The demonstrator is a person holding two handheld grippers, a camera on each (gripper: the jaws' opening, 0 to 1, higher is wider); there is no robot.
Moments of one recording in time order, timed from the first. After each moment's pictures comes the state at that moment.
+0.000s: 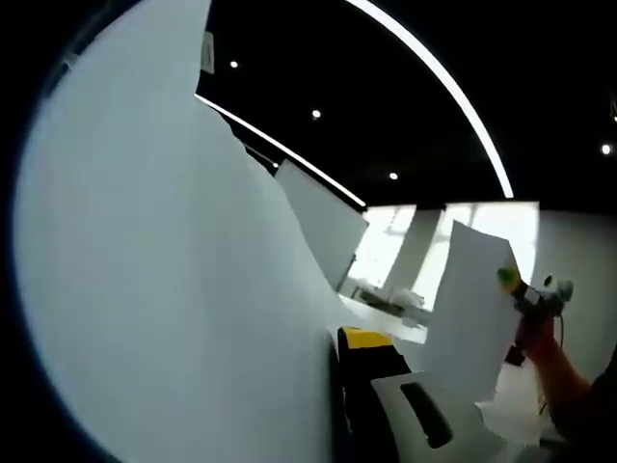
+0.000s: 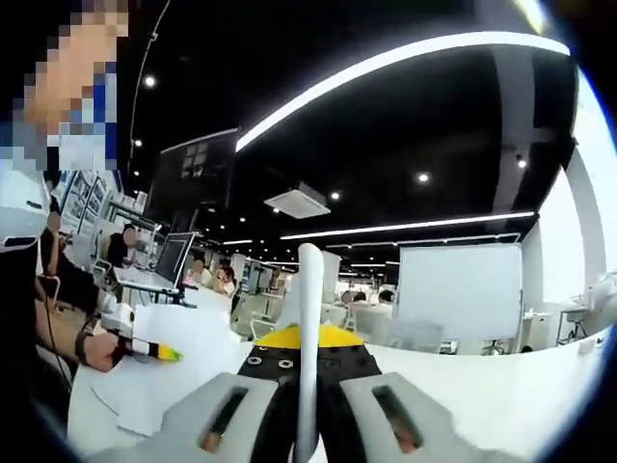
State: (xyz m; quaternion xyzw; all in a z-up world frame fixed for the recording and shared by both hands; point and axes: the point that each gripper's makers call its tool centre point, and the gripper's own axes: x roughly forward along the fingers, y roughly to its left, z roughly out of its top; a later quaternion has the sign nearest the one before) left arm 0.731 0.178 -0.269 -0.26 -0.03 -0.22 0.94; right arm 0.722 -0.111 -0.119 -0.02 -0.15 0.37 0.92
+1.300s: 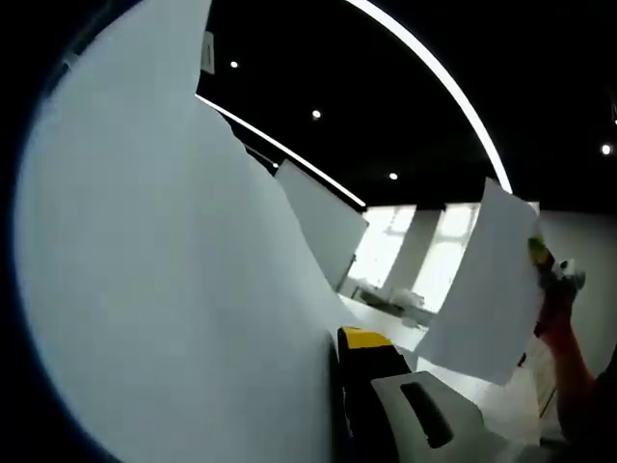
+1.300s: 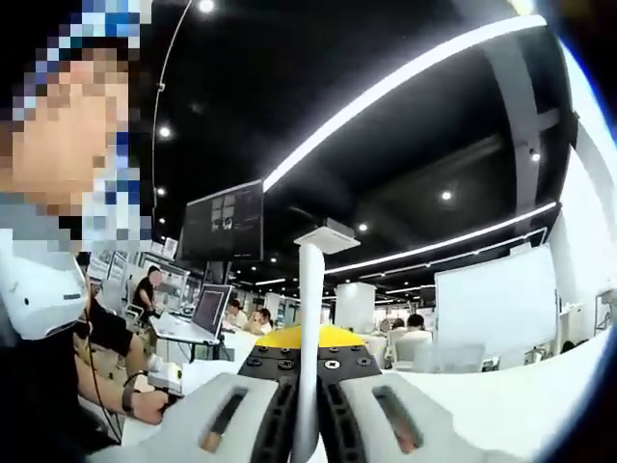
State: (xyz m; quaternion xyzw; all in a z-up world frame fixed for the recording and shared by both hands) left arm 0.731 0.178 -0.268 -0.26 -0.03 -0.22 0.94; right arm 0.669 -0.093 -0.064 0.05 -0.21 0.45 0.87
